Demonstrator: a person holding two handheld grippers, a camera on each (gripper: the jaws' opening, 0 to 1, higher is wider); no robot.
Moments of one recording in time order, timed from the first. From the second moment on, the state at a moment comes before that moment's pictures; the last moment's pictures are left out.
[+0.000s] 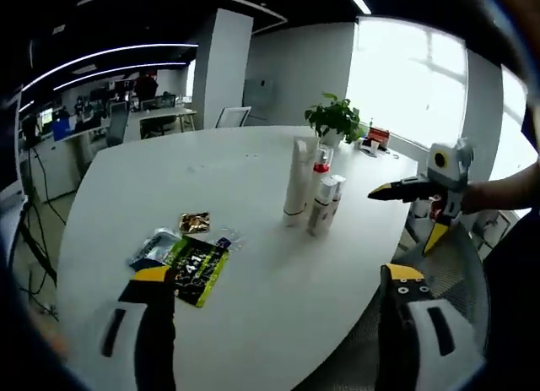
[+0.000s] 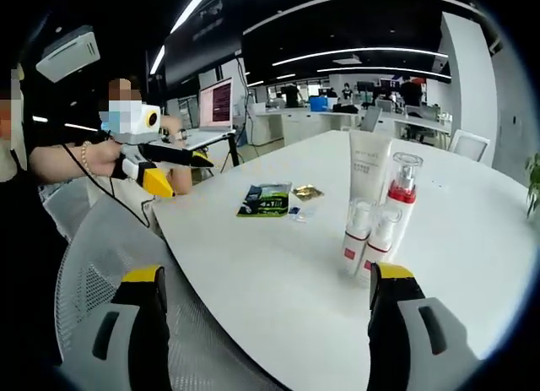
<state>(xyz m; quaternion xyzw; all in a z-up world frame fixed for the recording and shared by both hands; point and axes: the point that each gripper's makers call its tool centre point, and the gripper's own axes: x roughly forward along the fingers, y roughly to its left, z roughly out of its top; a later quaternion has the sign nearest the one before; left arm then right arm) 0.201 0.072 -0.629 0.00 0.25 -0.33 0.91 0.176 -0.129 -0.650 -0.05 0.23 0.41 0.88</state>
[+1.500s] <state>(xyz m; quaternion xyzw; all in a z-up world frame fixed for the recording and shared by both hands) 0.239 0.107 -0.675 -0.08 0.33 -0.18 0.92 0.181 -0.136 -0.660 -0.05 0.25 0.38 0.89</state>
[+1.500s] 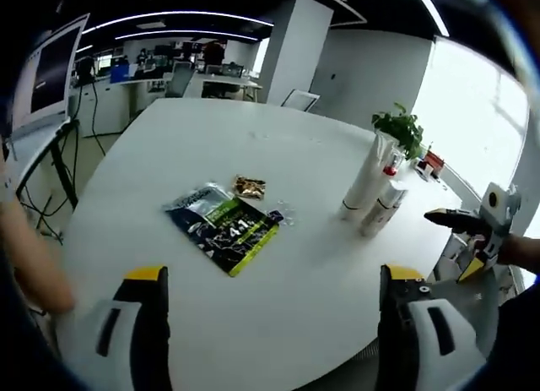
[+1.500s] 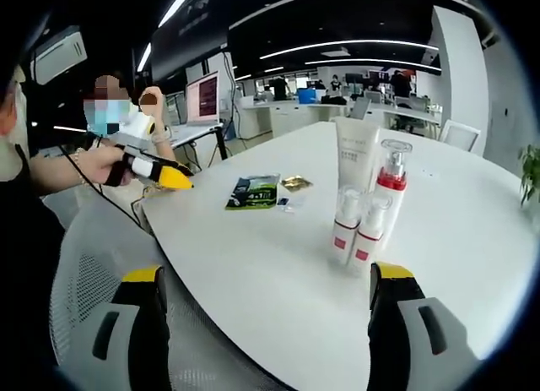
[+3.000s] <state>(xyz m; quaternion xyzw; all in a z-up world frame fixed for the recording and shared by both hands) 0.352 0.128 -0.751 -0.06 0.42 0.08 0.90 0.181 -0.138 -0.669 -0.05 0.28 0.36 0.89</state>
